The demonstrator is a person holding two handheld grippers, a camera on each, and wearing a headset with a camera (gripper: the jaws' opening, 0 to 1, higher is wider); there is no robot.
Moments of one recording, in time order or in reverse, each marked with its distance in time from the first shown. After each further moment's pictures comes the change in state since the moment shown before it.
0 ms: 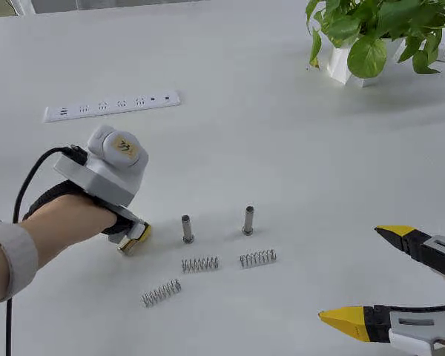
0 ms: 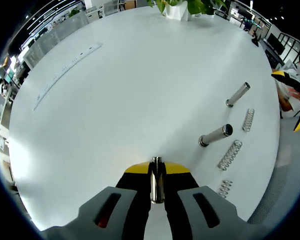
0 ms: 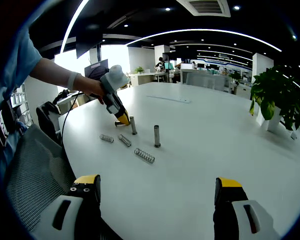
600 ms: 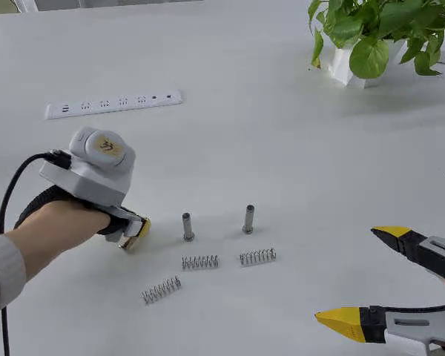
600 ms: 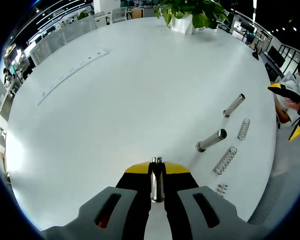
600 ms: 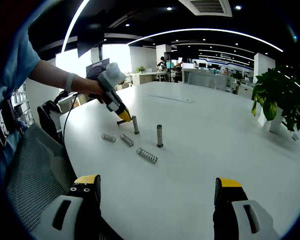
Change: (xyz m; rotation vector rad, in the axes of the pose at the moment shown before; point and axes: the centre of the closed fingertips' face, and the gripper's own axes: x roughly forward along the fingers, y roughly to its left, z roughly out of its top) left arm -0.014 0.001 0.007 -0.063 -0.111 -0.010; right arm 0.003 0.002 -0.002 -0.008 0.008 0.012
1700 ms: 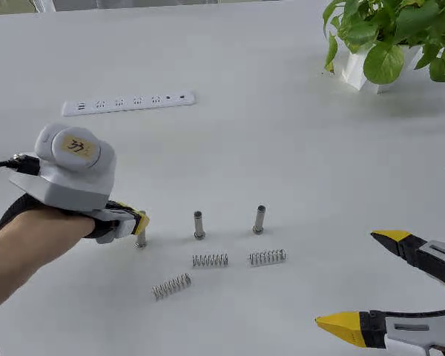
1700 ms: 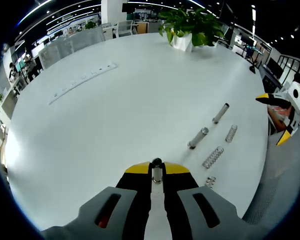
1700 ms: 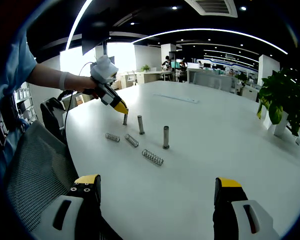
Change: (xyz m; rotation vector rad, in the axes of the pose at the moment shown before) left arm -0.038 -0.002 -0.003 -0.046 -0.129 0.002; right arm 0.008 0.010 0.004 -0.027 0.009 0.029
